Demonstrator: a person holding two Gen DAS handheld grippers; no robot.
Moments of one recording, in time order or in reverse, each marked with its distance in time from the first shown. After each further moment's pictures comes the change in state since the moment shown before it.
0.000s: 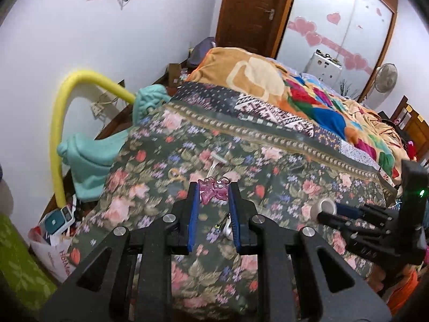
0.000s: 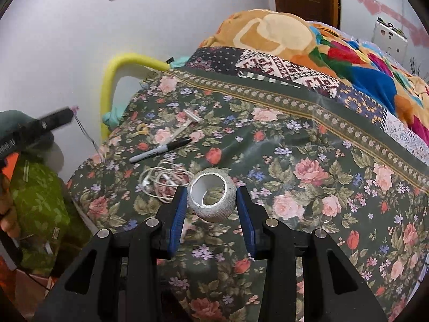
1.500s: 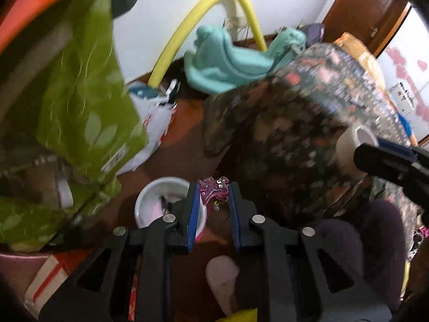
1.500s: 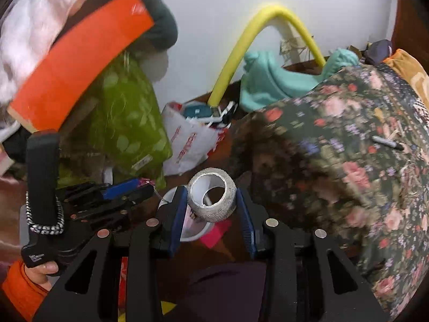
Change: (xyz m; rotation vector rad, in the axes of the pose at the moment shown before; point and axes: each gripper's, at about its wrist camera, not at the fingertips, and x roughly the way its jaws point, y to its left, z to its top) left arm -0.119 0.251 -0.293 -0.451 0.202 0.255; right arm 0.049 0.360 -0.121 -0.459 0.207 0.237
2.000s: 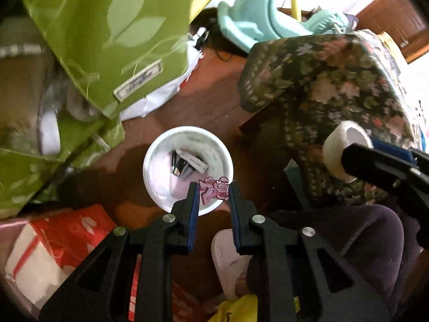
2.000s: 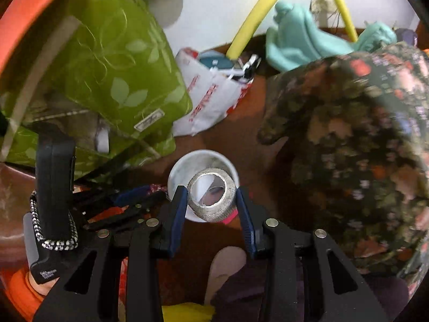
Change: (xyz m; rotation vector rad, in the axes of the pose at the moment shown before) left arm 0.079 0.077 -0.038 -0.186 0.203 -0.022; right arm 0.121 0.051 -0.004 -0.017 0.258 0.044
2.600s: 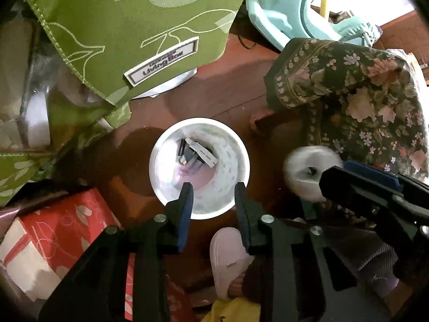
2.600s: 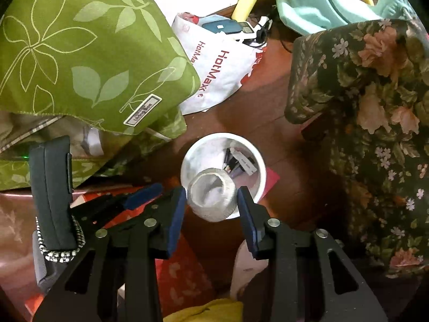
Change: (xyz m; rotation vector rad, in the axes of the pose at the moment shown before) left arm 0.030 0.030 0.022 -0.114 0.088 0.012; right arm 0.055 0.006 0.026 0.062 0.142 0.058
